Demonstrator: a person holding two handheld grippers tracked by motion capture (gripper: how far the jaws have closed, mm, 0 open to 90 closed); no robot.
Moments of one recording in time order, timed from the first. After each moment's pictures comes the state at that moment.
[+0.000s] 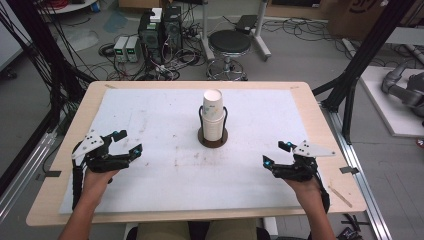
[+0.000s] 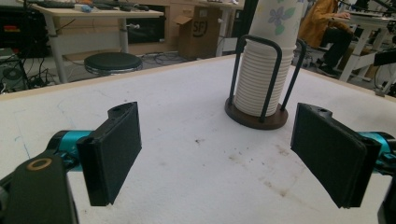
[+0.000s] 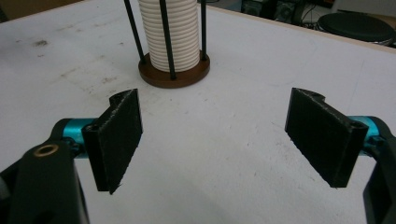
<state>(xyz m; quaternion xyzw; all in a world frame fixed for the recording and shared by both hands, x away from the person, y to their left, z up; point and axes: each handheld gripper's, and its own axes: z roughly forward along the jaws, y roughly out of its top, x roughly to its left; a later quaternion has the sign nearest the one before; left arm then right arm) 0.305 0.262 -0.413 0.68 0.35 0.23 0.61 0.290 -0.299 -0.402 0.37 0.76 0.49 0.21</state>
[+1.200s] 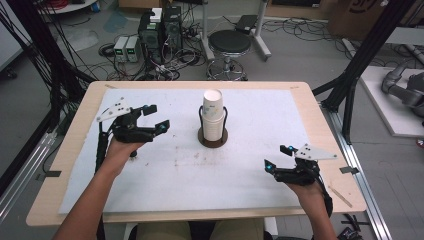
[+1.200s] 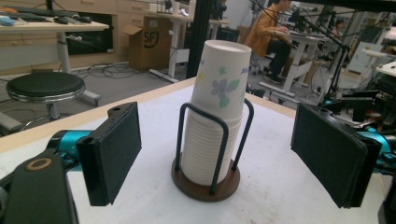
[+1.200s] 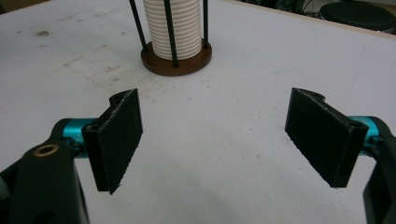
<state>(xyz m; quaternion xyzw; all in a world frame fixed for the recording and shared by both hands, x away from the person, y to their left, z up) 0.363 0.191 -0.346 0.70 0.27 0.15 0.65 0.281 -0.302 -0.403 0.37 0.77 0.48 0.21</state>
